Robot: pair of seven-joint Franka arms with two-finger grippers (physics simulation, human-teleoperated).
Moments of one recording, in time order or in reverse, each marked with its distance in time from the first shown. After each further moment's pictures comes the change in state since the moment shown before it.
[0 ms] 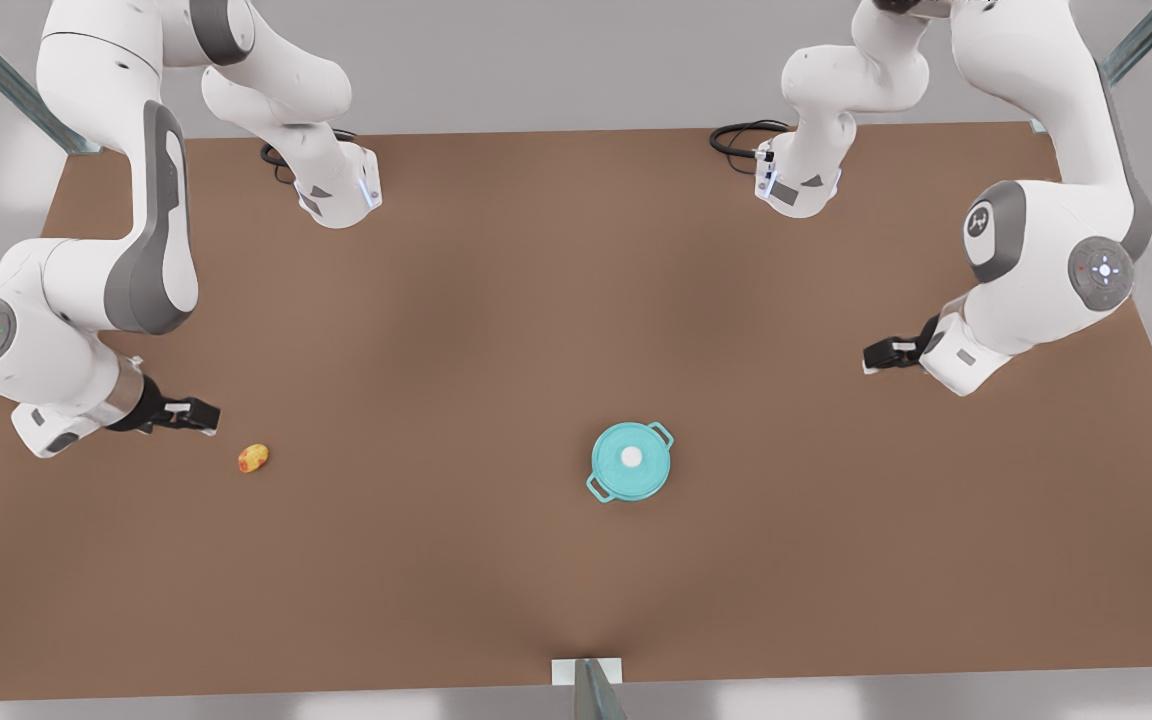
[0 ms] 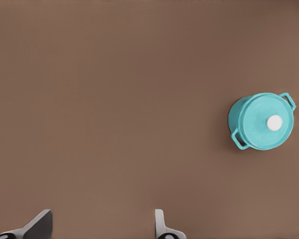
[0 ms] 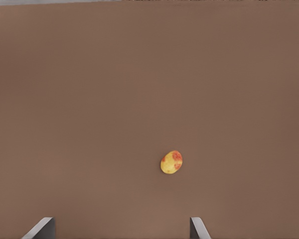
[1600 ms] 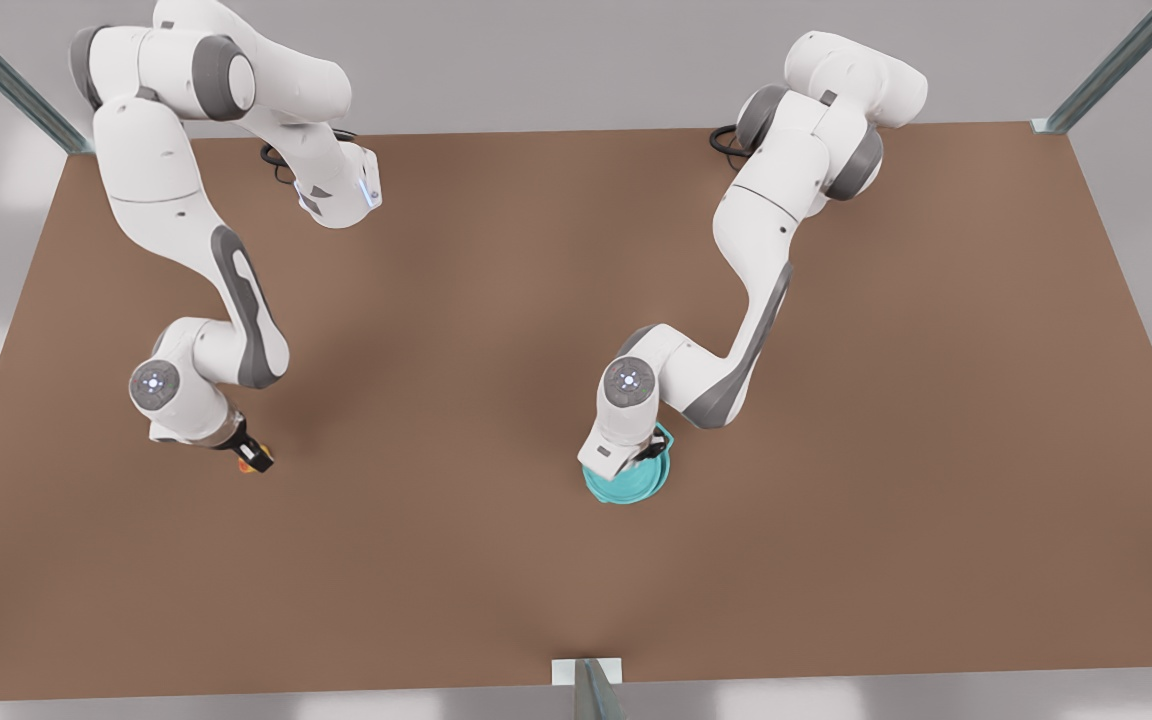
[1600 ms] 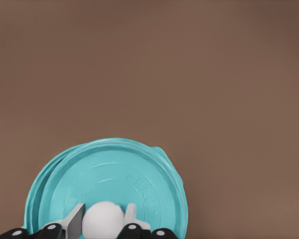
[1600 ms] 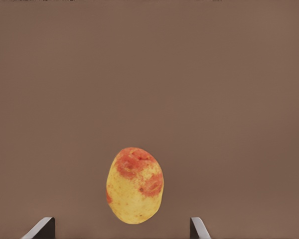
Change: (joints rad) left arm -0.458 0.776 -0.096 0.513 0.310 0.385 -0.757; right arm -0.012 0.210 -0.074 -0.578 0.022 0.827 0.616
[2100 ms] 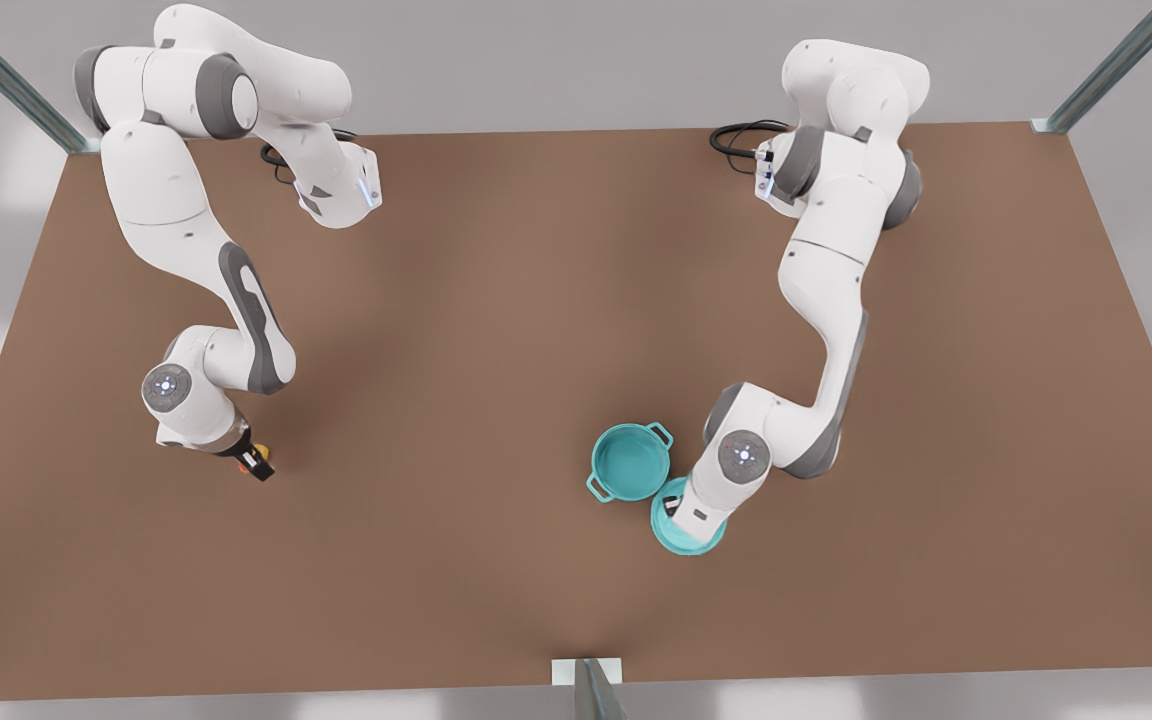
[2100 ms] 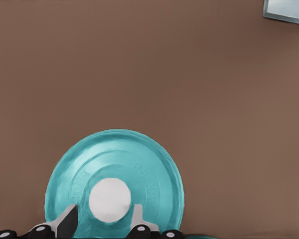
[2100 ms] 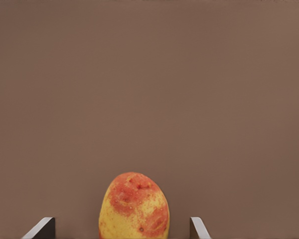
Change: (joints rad) left arm 0.265 0.104 -0.089 0.076 -0.028 0.043 0.204; right arm -0.007 0.065 0.000 0.001 -0.003 0.121 0.035
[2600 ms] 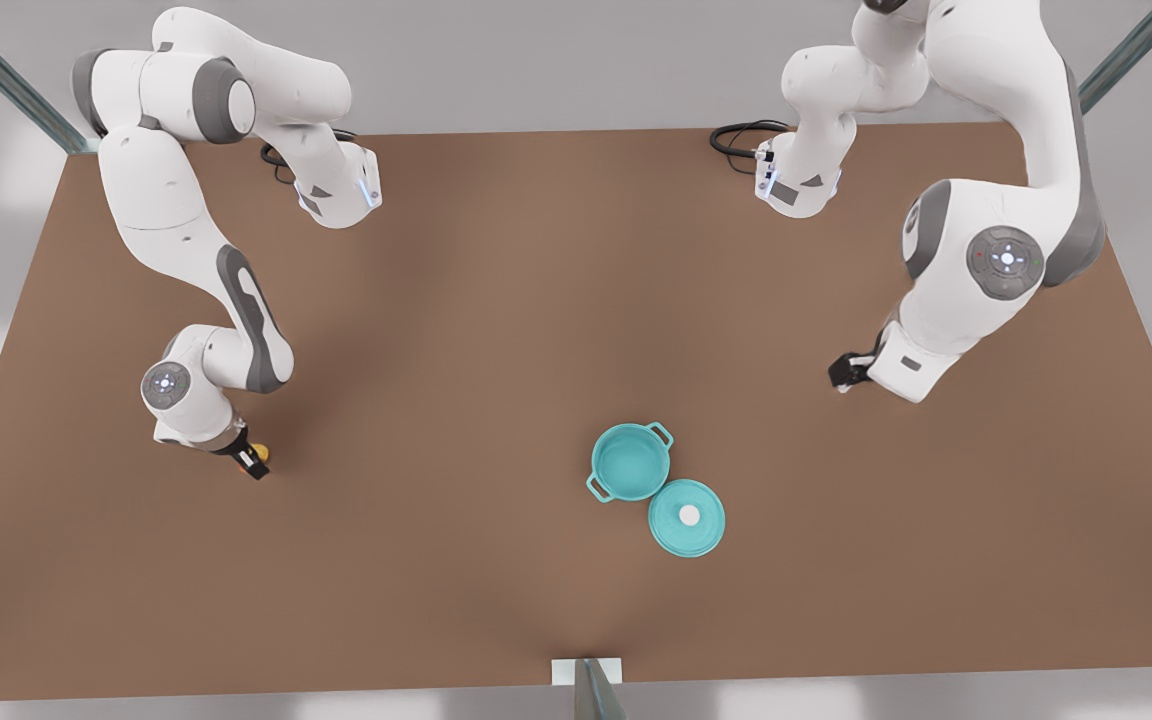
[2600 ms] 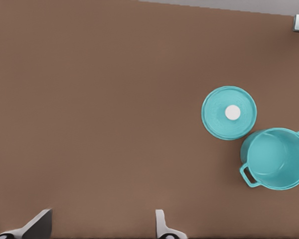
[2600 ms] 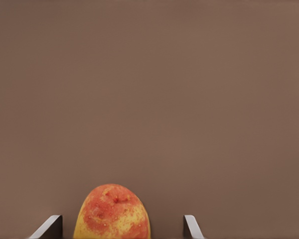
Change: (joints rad) left arm 0.255 -0.872 0.018 -0.564 -0.083 -0.394 0.289; right arm -0.020 0.013 0.000 -0.016 -0.019 0.037 0.014
